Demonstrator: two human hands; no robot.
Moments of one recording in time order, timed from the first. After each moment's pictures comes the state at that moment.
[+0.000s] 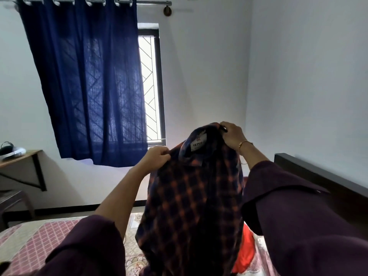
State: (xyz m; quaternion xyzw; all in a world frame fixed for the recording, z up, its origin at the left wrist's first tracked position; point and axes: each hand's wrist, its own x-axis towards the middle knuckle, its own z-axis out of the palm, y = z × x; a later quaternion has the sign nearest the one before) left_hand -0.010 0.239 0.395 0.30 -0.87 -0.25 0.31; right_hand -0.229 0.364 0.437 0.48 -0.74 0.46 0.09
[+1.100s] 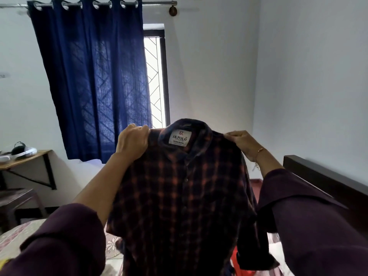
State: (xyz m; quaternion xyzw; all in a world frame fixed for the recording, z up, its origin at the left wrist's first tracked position) left_hand 0.016 0.202 0.429 0.32 -0.83 0.21 0.42; right_hand -0.276 0.362 0.415 0.49 -0.64 0.57 -0.15
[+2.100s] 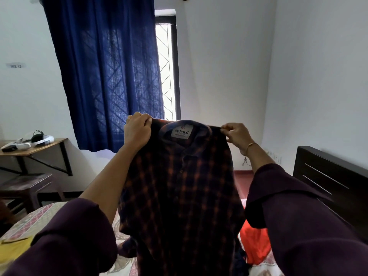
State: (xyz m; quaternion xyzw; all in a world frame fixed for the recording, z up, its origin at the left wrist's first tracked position) left_hand 0.054 0.206 0.423 0.39 -0.77 -0.06 0.50; right_hand -0.209 0.326 0.396 0.46 -0.65 0.60 -0.07
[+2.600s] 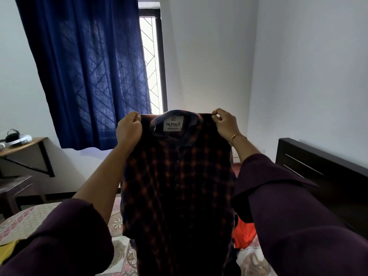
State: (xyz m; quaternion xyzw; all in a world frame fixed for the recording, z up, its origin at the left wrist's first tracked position) left_hand 0.056 0.221 0.413 0.41 -0.71 -0.19 0.54; right_hand -0.183 0.342 0.410 0.47 -0.69 0.55 0.06
